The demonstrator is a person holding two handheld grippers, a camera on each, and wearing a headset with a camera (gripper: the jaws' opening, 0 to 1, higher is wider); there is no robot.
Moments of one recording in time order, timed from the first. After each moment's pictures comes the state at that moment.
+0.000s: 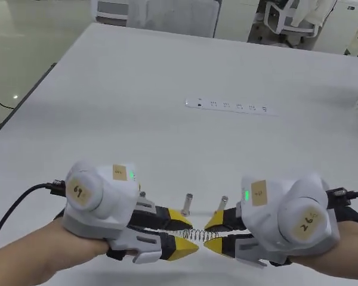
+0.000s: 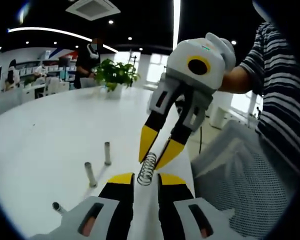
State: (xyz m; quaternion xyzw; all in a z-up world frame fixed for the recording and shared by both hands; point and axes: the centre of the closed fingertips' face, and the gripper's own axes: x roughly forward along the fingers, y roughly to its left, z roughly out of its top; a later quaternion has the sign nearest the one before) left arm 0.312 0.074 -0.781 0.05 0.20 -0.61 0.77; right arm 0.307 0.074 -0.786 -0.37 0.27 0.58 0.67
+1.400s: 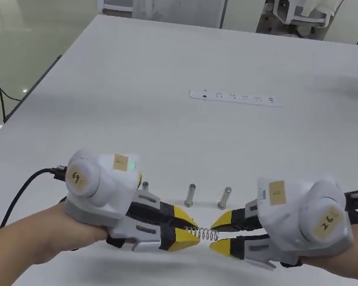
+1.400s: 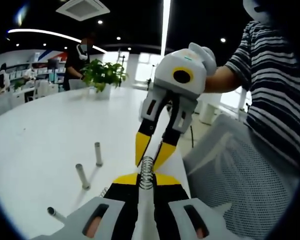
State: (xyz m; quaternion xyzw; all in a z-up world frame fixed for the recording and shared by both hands) left arm 0.302 0.071 -0.782 0.06 0.20 -0.65 0.73; right arm 0.299 0.065 -0.801 -0.34 0.26 0.60 0.68
